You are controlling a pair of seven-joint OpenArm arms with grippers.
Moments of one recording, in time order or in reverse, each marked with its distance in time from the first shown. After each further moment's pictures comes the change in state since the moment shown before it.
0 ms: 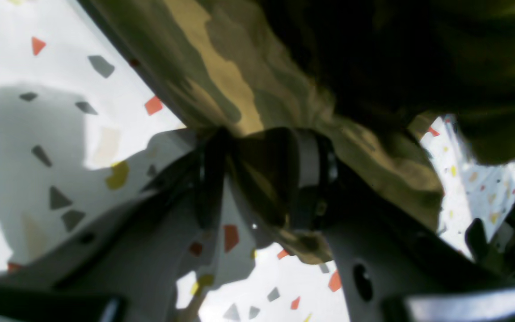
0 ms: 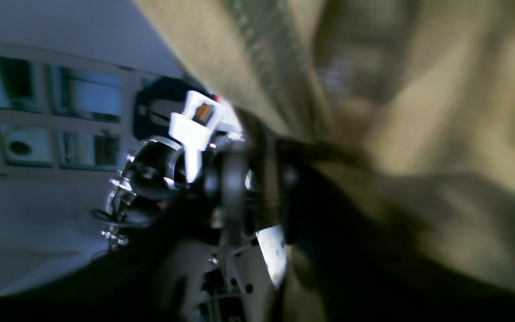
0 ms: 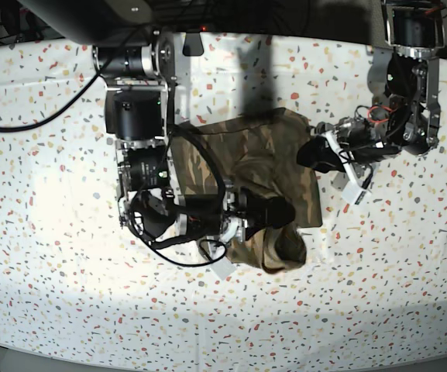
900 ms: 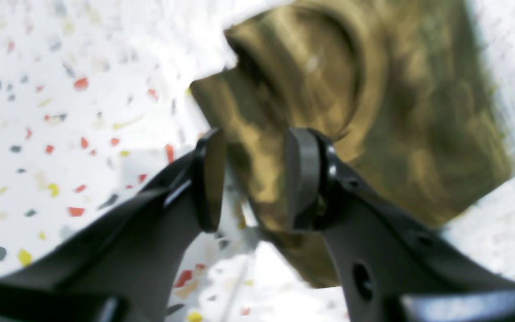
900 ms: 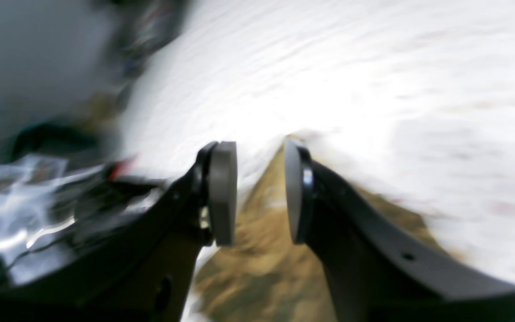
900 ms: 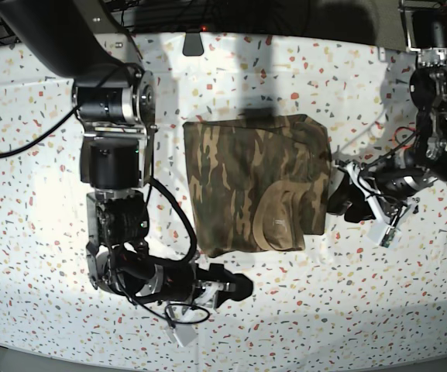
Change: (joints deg) left arm -1.2 -4.6 0.0 20.4 5.0 10.8 -0.5; right arm 10.9 4.5 -0.2 0.1 -25.6 -0.1 18.5
